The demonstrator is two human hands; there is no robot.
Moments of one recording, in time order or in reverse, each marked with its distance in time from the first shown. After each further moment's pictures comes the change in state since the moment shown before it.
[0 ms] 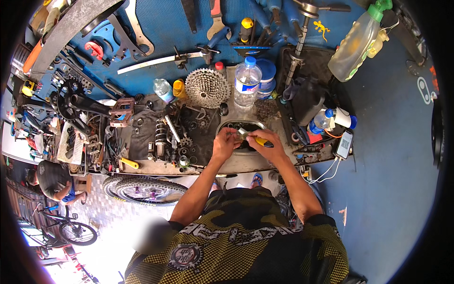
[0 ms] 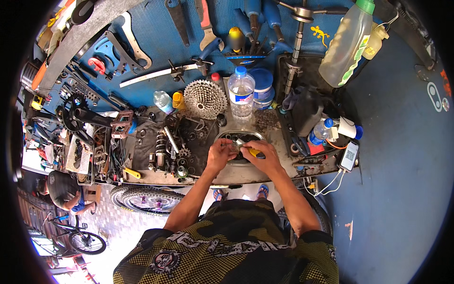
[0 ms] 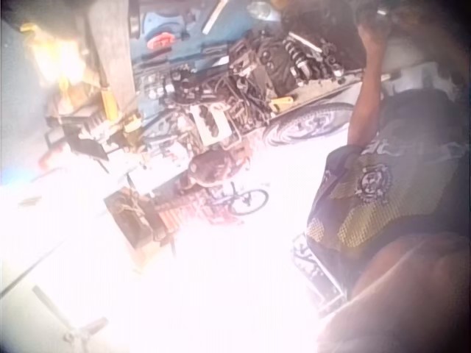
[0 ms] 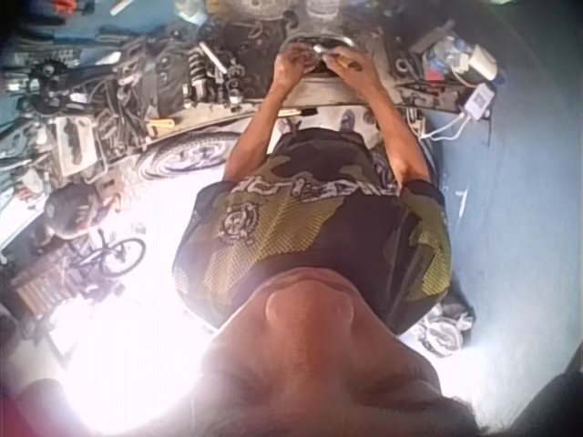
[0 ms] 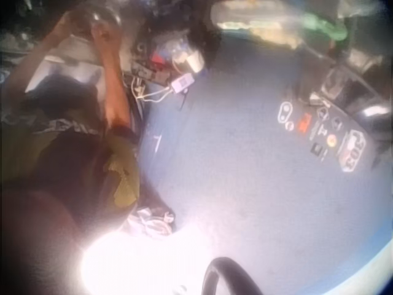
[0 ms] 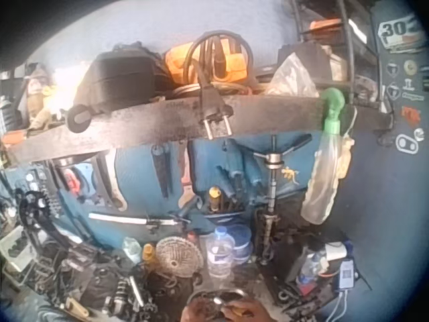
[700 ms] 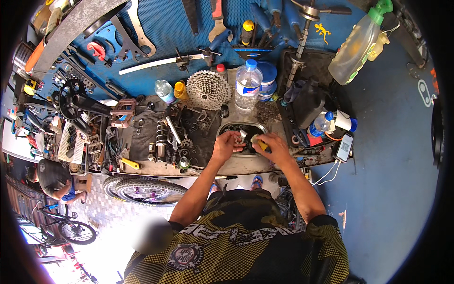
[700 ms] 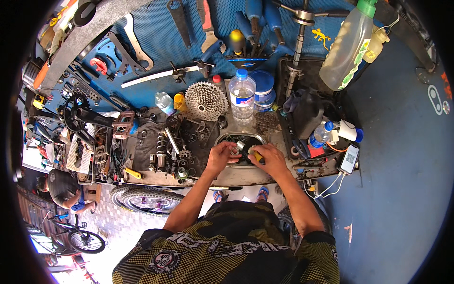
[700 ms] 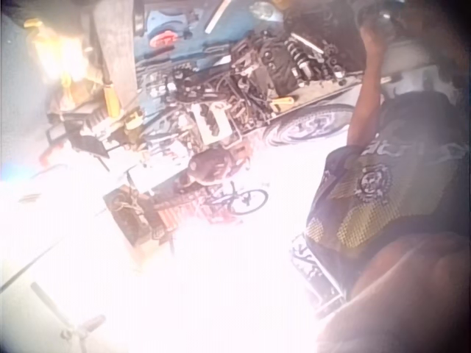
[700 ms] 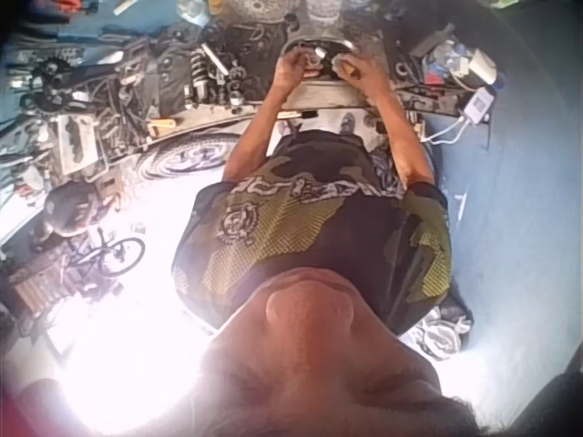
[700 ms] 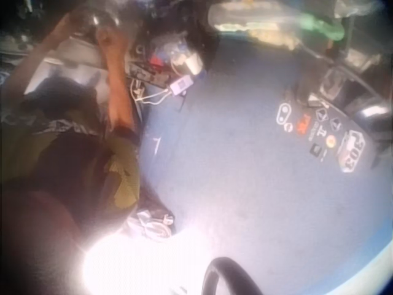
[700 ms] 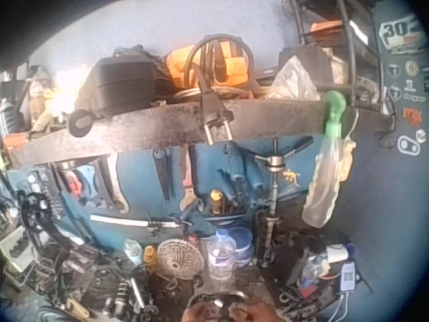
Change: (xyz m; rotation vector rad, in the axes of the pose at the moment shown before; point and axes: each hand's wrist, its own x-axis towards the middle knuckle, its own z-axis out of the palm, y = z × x) left_hand 0.004 -0.006 -0.006 -0.089 -0.140 -0.013; right_hand -0.012 0.015 -0.021 -0.317 -0.054 -0.115
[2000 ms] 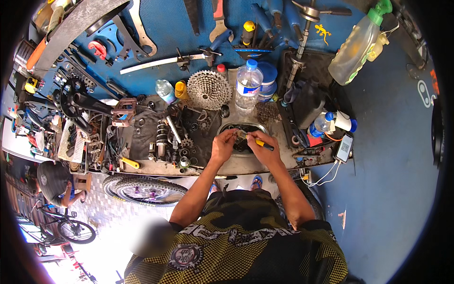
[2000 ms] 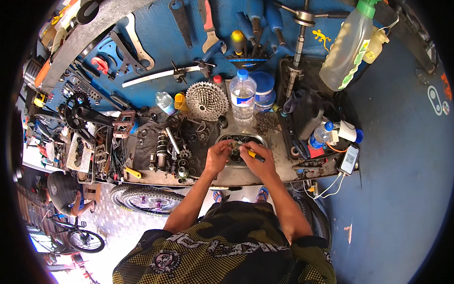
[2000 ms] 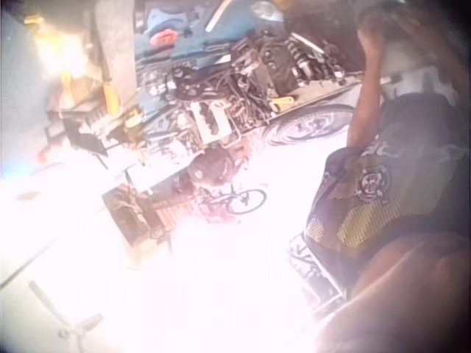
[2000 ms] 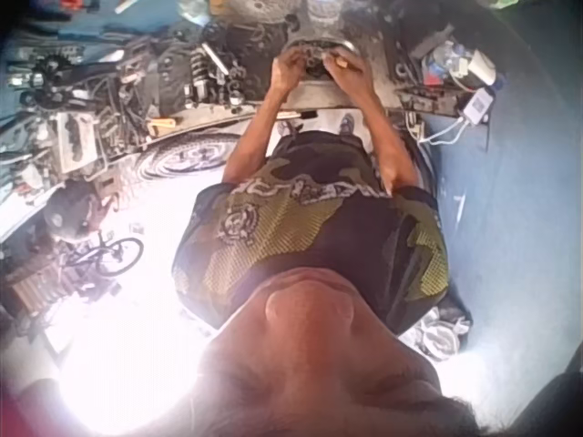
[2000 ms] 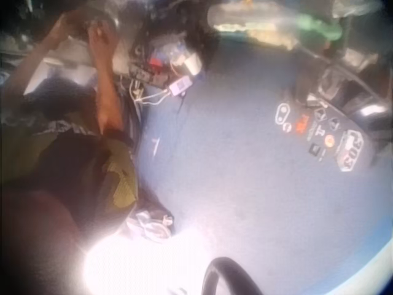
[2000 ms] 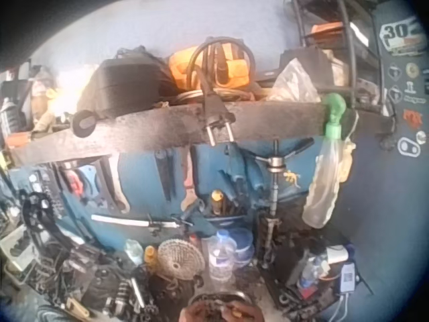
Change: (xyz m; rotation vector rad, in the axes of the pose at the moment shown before) left_hand -0.006 0.005 -0.004 0.346 0.155 0.205; right_hand 0.013 -0.042 0.026 0.404 0.124 0.354
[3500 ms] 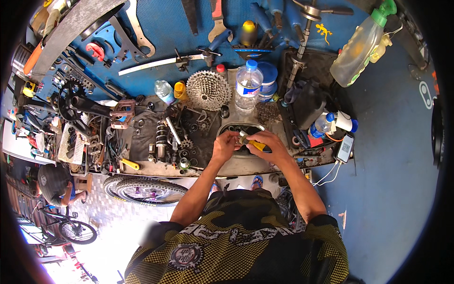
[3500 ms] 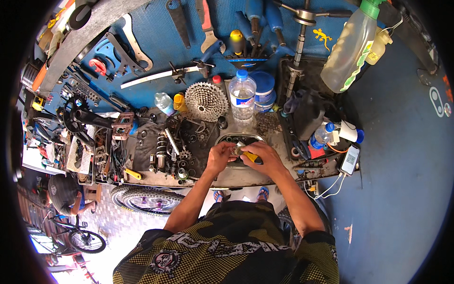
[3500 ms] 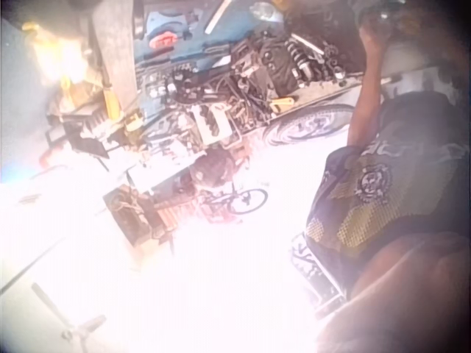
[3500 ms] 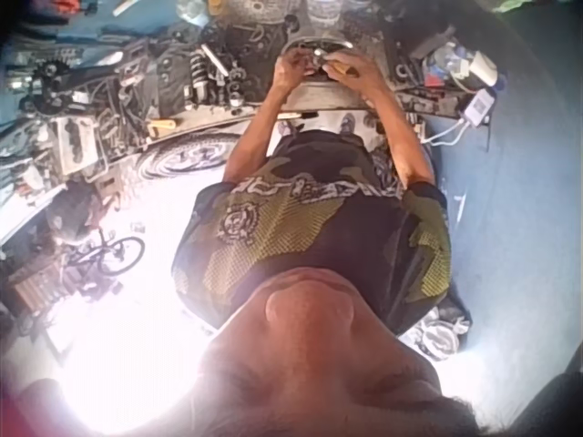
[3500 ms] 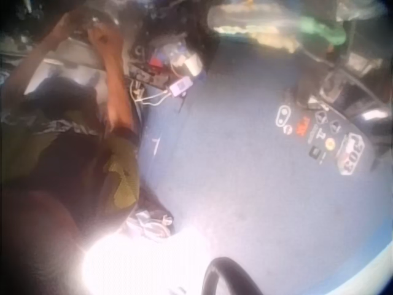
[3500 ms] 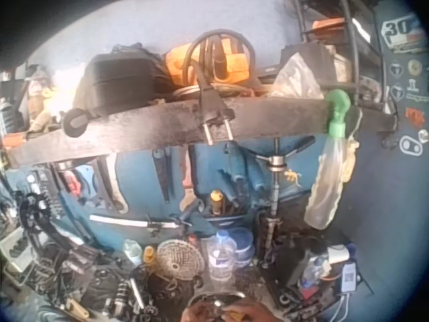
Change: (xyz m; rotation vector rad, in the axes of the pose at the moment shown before) left_hand 0.008 0.002 0.006 -0.170 -0.103 -0.198; right_hand 0.019 -0.003 -0.039 -0.124 -0.250 -0.362
